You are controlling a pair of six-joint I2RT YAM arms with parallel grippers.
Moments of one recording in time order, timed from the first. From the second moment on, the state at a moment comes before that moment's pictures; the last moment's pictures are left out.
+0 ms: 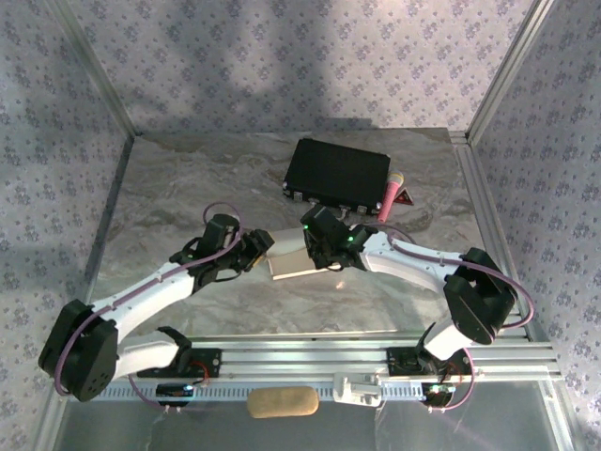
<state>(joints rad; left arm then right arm) -0.60 1.17 0.59 -0.12 0.21 -1.22 0.86 1.54 1.02 -0.40 0.14 2.03</state>
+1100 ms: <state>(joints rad) -0.65 1.25 0.54 -0.05 0.19 -1.24 0.88 1.55 0.96 -0.34 0.12 2.02</state>
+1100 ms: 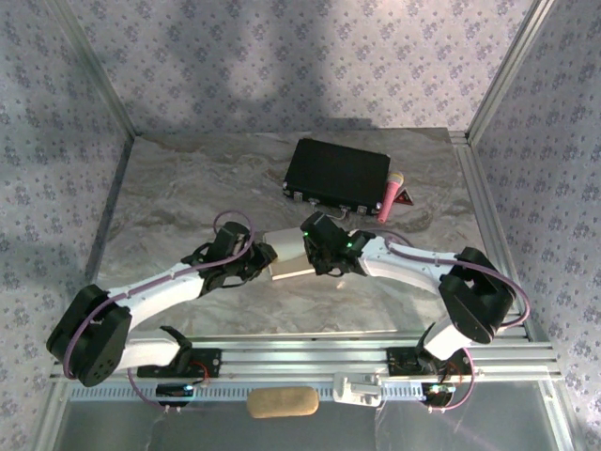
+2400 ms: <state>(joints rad) -0.65 1.25 0.53 -0.06 0.17 -1.18 0.52 1.45 0.86 -0.41 -0.17 0.97</state>
